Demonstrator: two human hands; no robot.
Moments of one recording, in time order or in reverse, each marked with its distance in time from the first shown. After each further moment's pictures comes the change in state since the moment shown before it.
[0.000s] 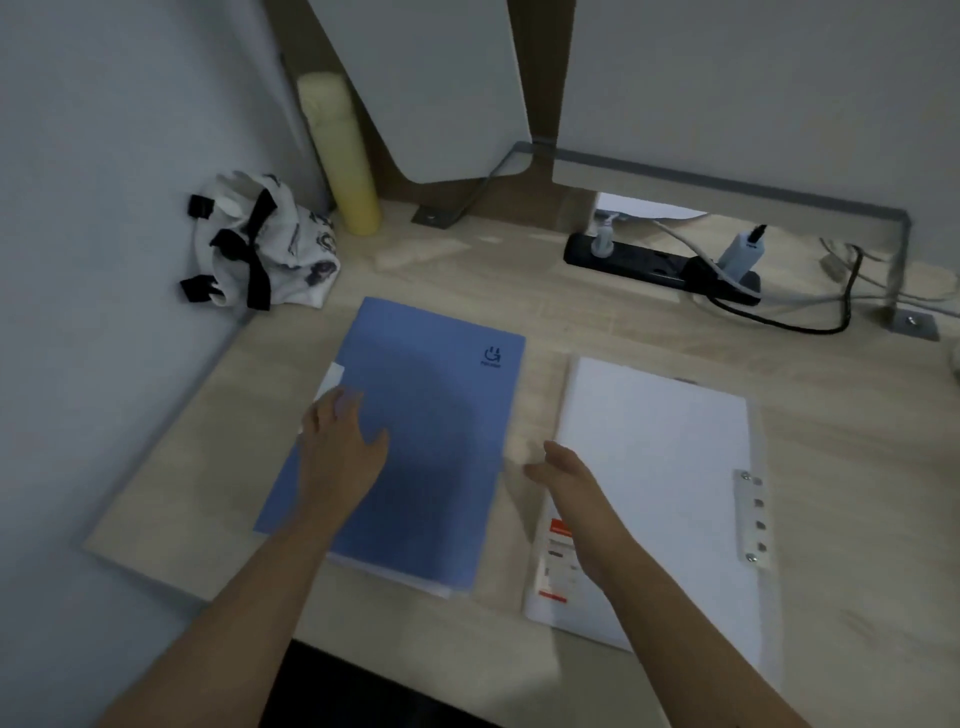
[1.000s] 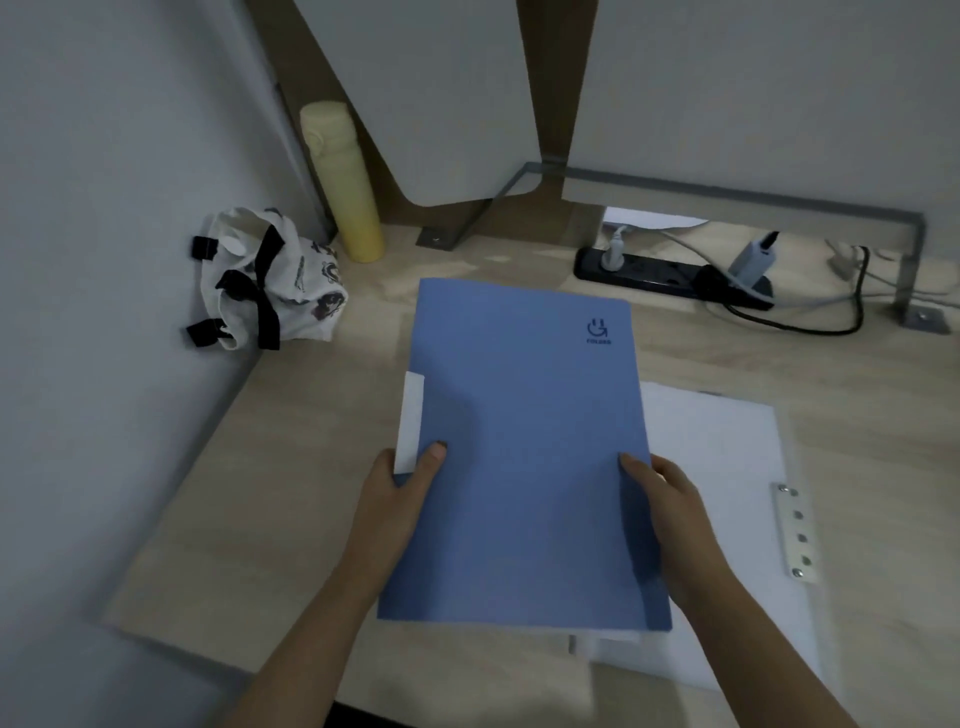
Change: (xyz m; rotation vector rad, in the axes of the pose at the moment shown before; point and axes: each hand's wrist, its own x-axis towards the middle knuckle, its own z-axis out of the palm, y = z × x) left_hand -0.014 0.019 -0.010 -0.829 -0.190 -0.112; right_hand -0.002 -0.010 -0.019 0.266 0.322 -0.067
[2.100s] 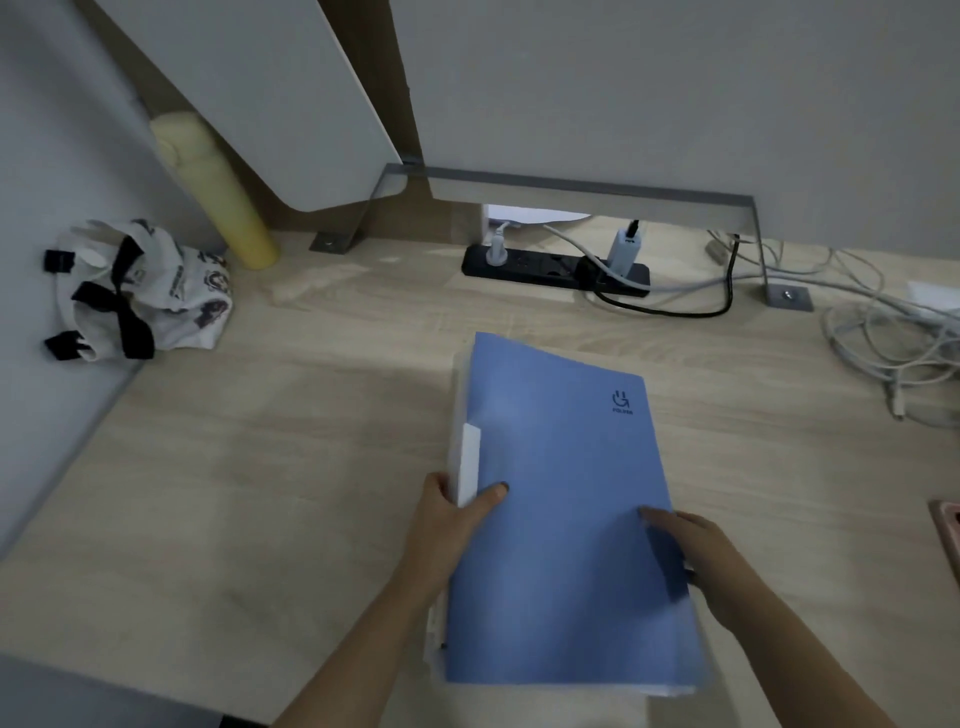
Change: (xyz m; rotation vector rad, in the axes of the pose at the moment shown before) left_hand -0.044 -0.017 0.180 0.076 -0.137 -0.175; right_hand 0.040 0.030 -0.191 -0.162 -0.056 0.183
